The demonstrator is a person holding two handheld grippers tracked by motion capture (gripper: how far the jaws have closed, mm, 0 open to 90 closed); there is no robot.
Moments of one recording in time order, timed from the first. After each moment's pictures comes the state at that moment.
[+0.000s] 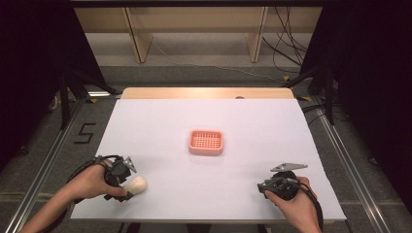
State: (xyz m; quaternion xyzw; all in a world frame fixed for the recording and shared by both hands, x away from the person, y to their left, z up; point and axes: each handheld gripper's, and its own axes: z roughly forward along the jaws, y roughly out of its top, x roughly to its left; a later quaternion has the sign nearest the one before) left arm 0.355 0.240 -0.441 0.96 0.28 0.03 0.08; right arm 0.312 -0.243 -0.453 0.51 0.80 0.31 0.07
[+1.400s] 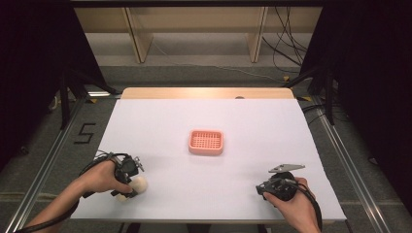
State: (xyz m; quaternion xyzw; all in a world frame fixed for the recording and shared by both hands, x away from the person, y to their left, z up) left arm 0.371 0.230 -0.455 0.96 0.28 0.00 0.05; right arm 0.312 -0.241 -0.457 0.51 0.81 0.30 0.06
